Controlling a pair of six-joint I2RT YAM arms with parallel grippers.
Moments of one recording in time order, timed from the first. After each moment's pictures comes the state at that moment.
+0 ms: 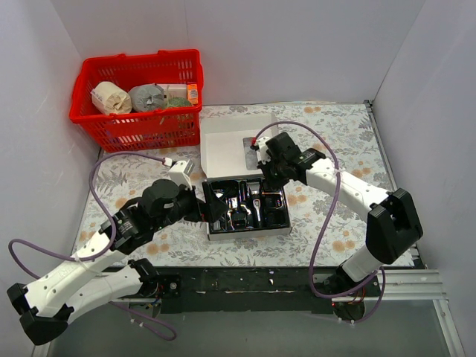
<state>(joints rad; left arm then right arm) -0.86 0.76 0.86 -0.55 -0.07 -0.66 0.67 1.56 1.25 -0.65 -0.09 -0.05</state>
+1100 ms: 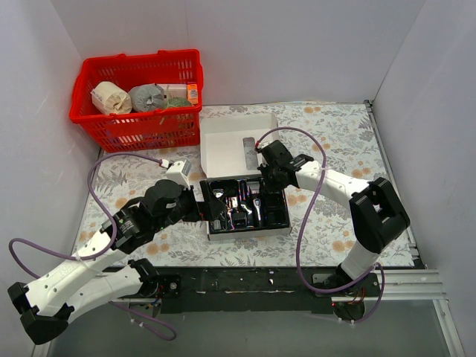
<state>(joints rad) -0.86 0.76 0.86 -0.61 -0.14 -0.73 0.67 1.67 1.15 -0.50 0.08 0.18</state>
